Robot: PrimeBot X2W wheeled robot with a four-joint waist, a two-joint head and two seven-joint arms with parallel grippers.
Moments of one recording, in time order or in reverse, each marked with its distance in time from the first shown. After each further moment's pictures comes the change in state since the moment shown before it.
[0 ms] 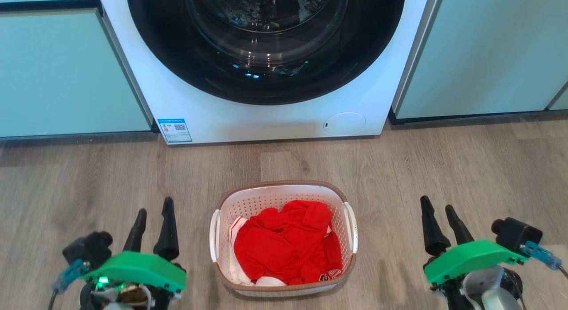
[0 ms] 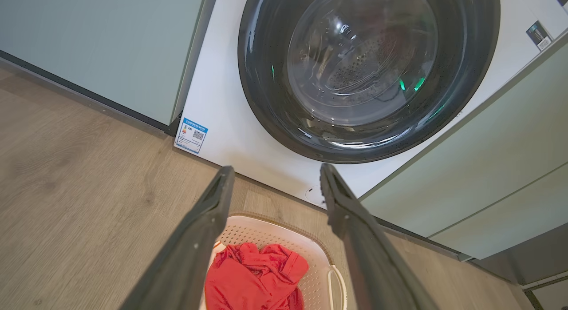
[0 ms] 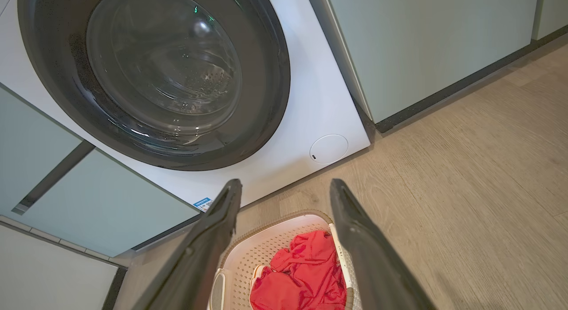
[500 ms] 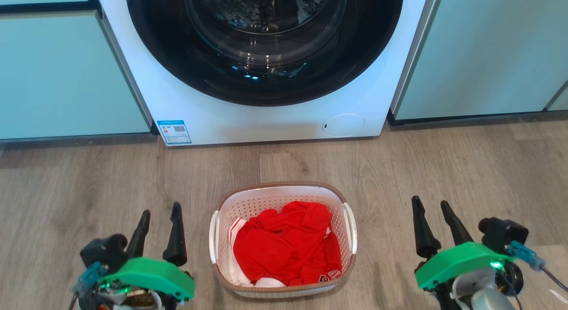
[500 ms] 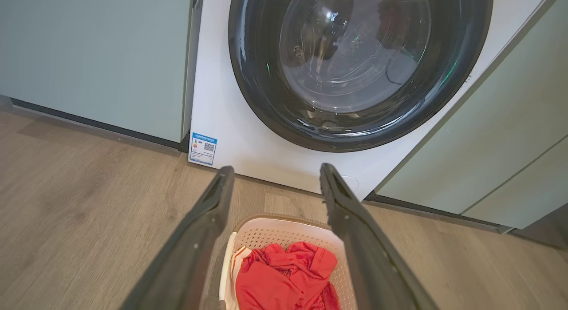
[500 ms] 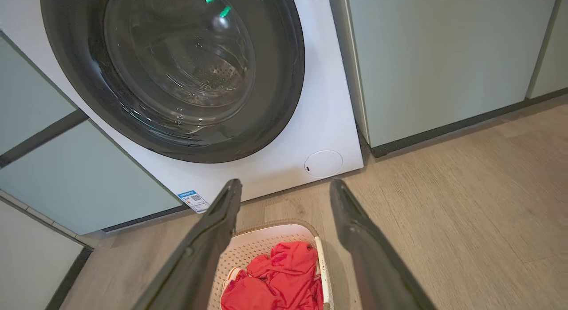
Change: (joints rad) left arm 0.015 0.002 -0.025 0.014 0.177 0.005 -0.041; right arm 0.000 -0.001 0.033 -0.001 -0.168 0.000 -0.046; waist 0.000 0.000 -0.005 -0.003
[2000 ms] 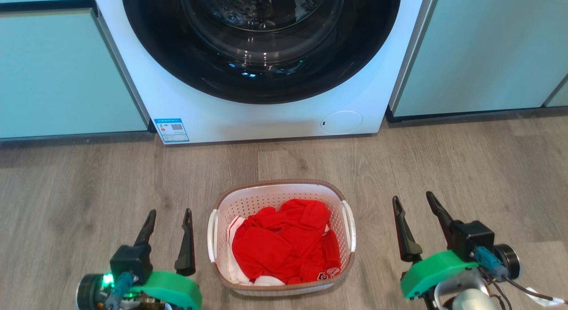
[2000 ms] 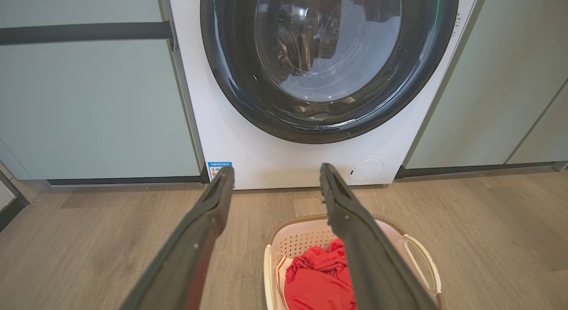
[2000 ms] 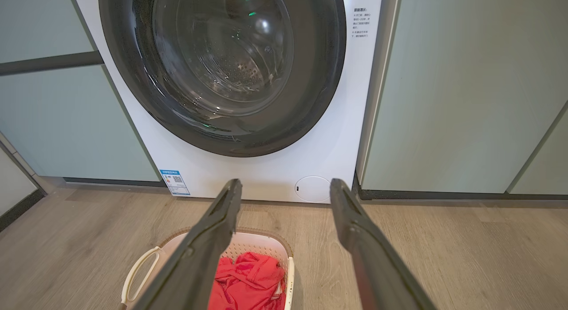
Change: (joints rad) left arm 0.020 0.009 -0.032 0.013 0.300 0.018 -0.089; right arm -0.002 -0.004 0.059 -0.010 -0.340 0.000 -0.086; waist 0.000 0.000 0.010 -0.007
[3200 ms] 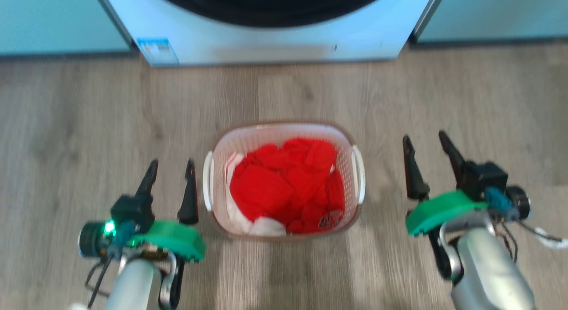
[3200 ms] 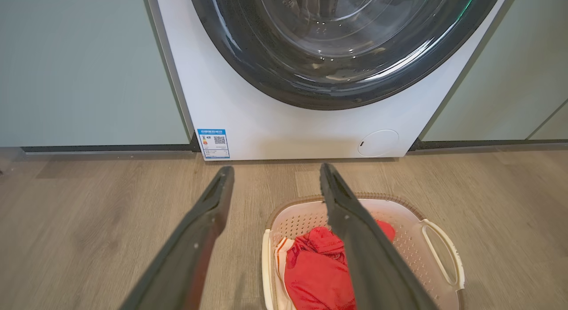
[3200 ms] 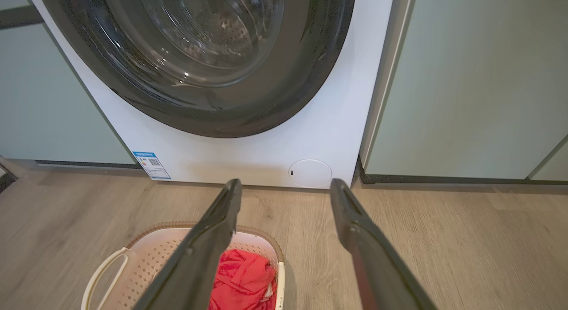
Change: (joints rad) left arm -0.186 0.000 -0.019 0.069 -0.017 0.002 0.000; right arm -0.216 -0.001 -0.040 0.071 -0.003 0.000 0.000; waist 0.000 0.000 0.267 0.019
